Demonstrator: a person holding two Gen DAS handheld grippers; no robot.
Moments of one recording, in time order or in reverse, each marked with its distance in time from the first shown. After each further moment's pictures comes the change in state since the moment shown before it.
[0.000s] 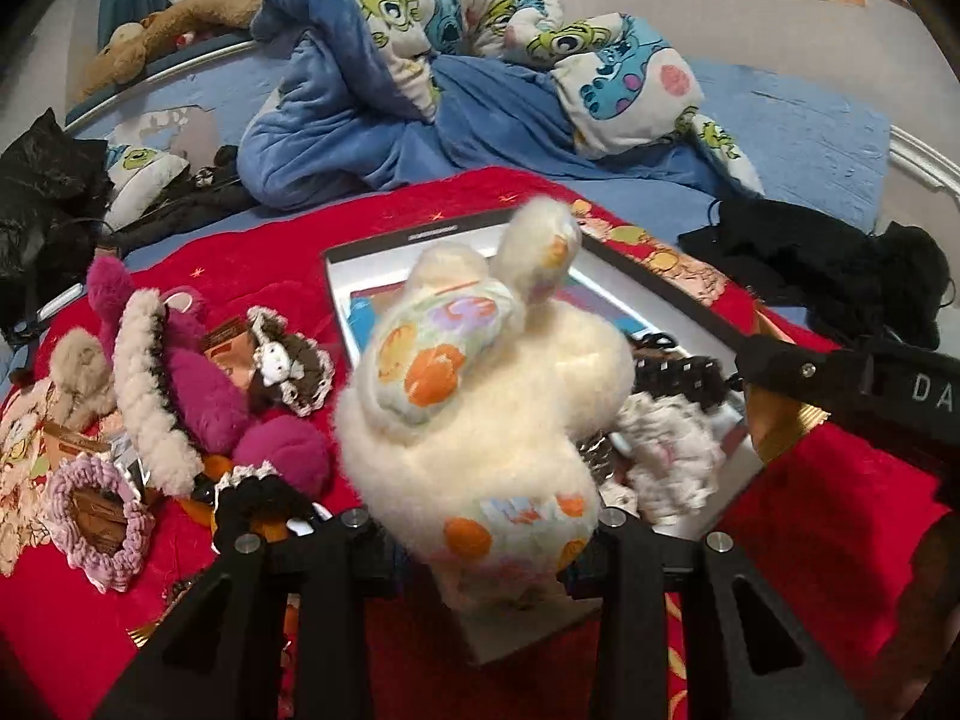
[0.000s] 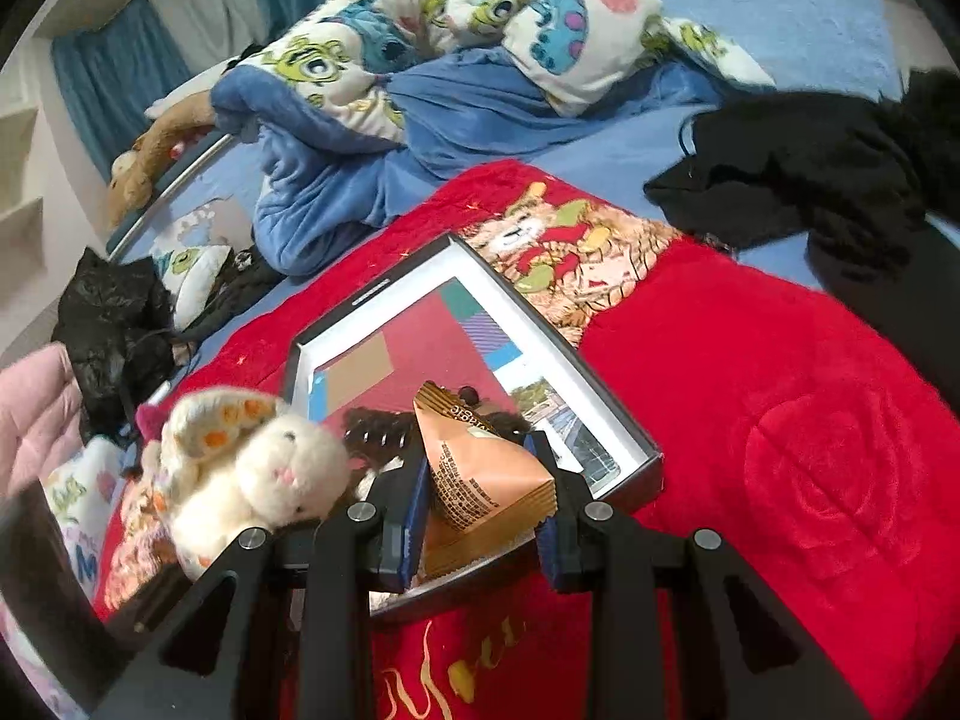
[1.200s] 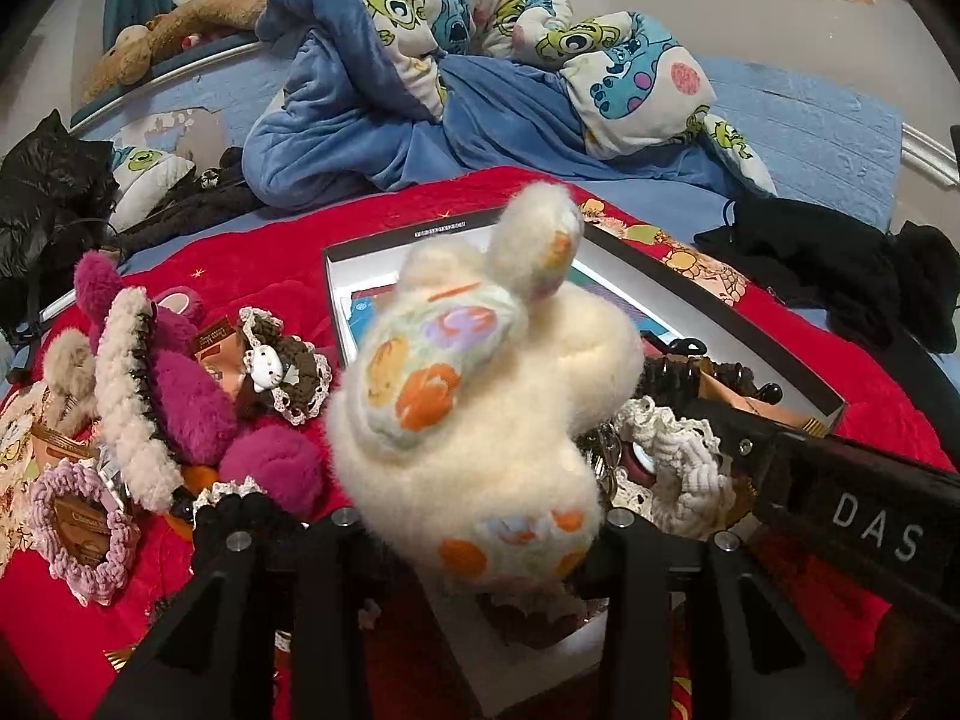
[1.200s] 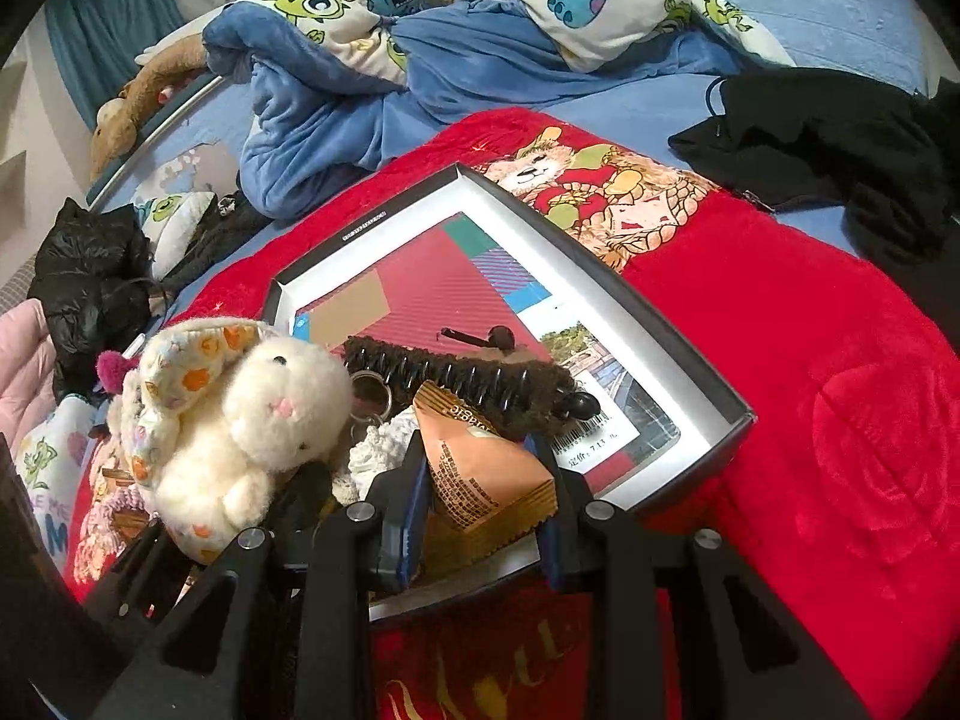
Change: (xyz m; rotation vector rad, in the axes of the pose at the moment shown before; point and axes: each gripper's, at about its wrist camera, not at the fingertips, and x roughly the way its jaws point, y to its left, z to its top) left arm 0.017 -0.002 0.002 0.006 -0.013 0.023; right arm 0.038 0.023 -0.015 -0.069 0.097 -0.065
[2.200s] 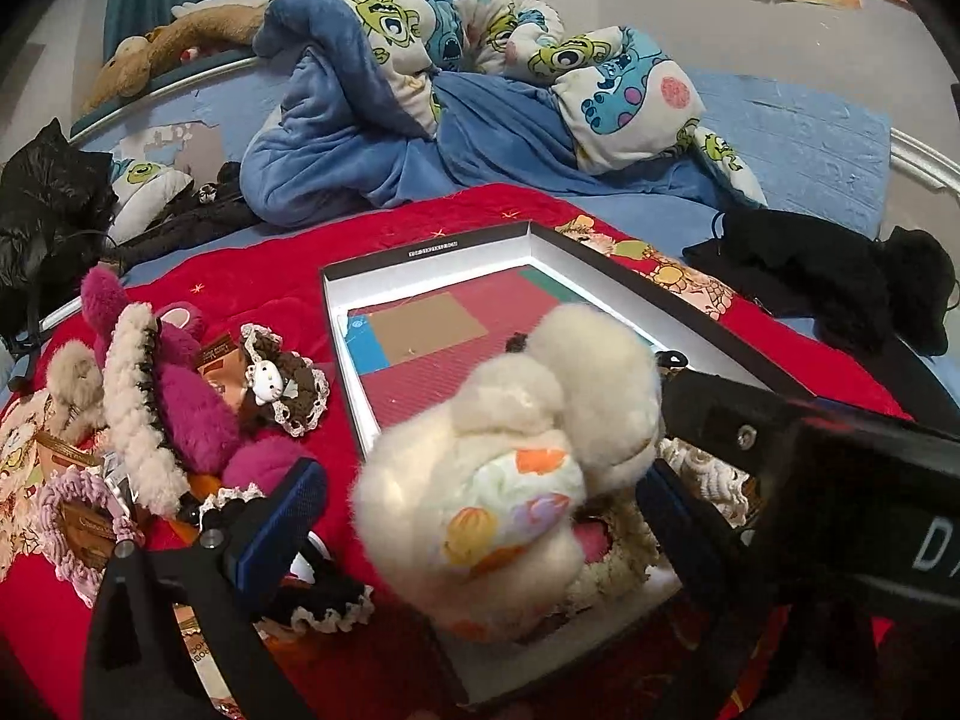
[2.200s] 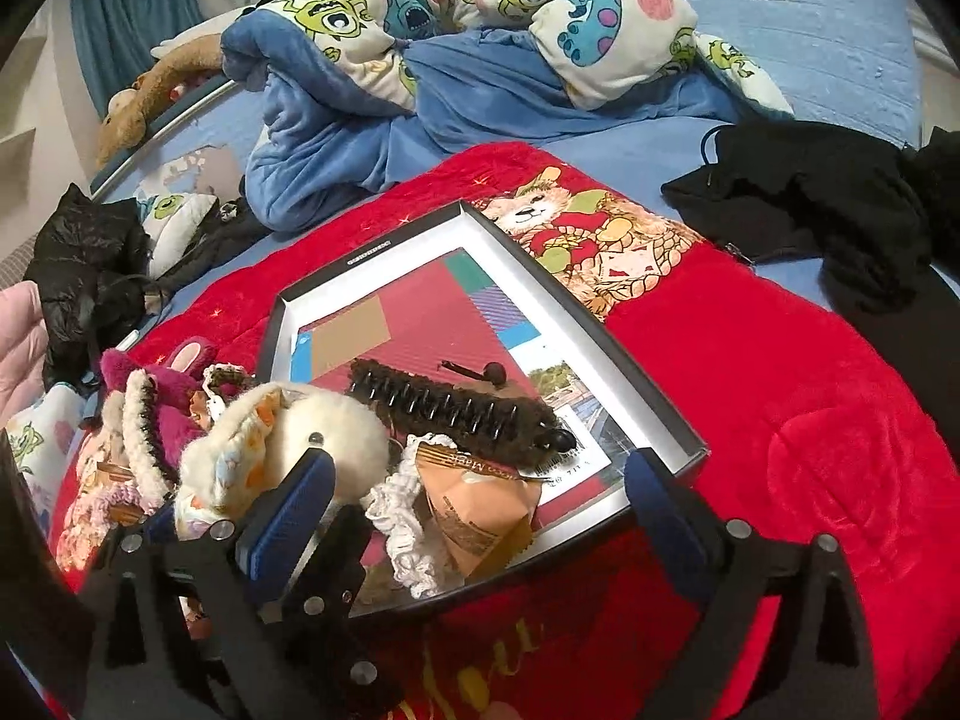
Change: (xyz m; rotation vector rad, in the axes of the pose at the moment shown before) left arm -0.008 -0.002 0.002 0.009 -0.040 -0.013; right arm -0.023 0.006 0.005 -0.060 -0.063 -0.041
